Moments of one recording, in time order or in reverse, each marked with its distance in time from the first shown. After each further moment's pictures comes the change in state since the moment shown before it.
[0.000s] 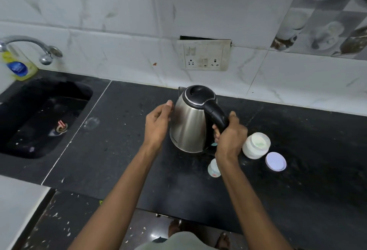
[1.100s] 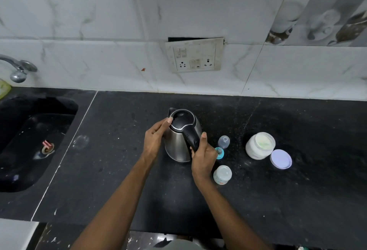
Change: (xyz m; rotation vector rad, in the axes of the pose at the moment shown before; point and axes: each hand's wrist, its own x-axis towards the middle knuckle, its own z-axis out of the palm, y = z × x) left_hand 0.062 -0.062 -0.017 -0.006 -0.207 -0.171; right_hand 0.002 0.126 0.049 -0.259 0.044 -0.087
